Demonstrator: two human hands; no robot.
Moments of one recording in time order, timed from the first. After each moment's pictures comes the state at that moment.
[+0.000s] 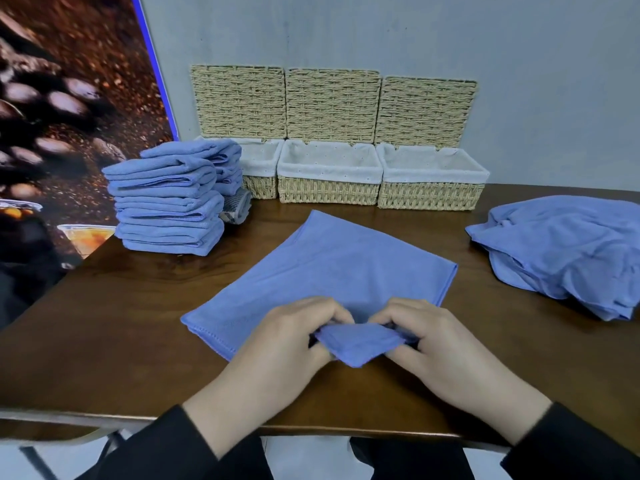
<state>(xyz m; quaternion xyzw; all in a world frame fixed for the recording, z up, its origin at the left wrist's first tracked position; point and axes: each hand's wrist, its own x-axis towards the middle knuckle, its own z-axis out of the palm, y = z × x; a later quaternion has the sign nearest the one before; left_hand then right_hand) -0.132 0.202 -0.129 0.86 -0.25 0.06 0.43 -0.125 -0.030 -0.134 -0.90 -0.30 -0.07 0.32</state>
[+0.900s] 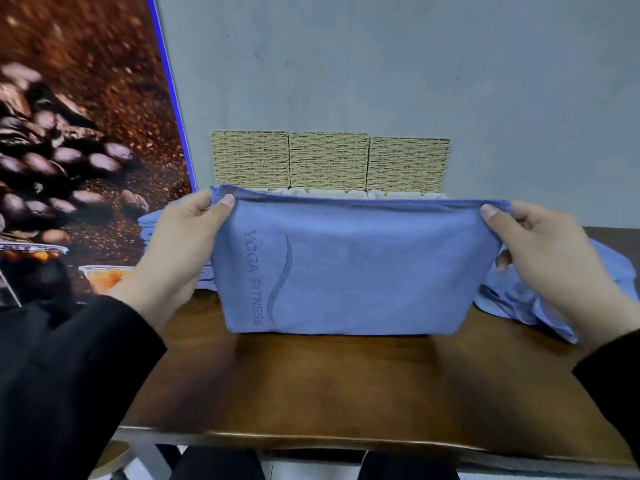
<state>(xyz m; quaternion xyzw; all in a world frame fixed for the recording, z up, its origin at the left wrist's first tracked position) -0.055 0.295 -0.021 0.75 -0.07 0.21 0.63 -0.115 -0.101 0.002 -0.86 0.01 -0.26 0.43</state>
